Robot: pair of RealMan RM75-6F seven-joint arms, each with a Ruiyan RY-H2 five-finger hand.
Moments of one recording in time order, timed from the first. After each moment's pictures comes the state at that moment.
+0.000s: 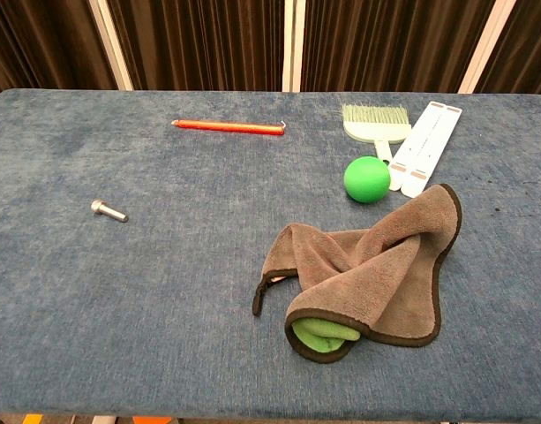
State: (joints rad) left arm -0.01 -1.08 -0.03 -1.71 1.51 1.57 0.17; right arm 0.07 -1.02 0.04 -1.63 -1.57 1.48 0.17
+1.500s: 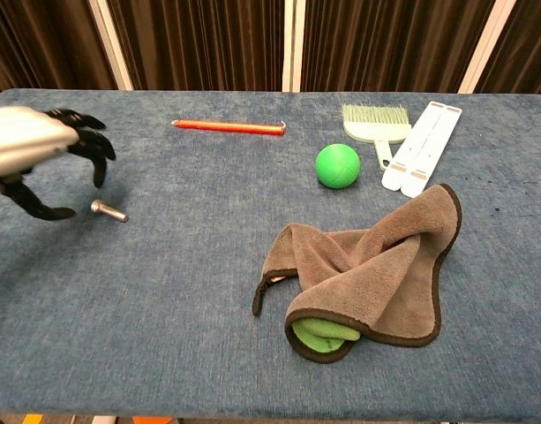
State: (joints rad) left arm -0.55 -1.46 -0.11 -1.41 1.43 0.93 0.38; right arm 0.08 -1.02 0.04 -1.63 -1.55 1.47 0.16
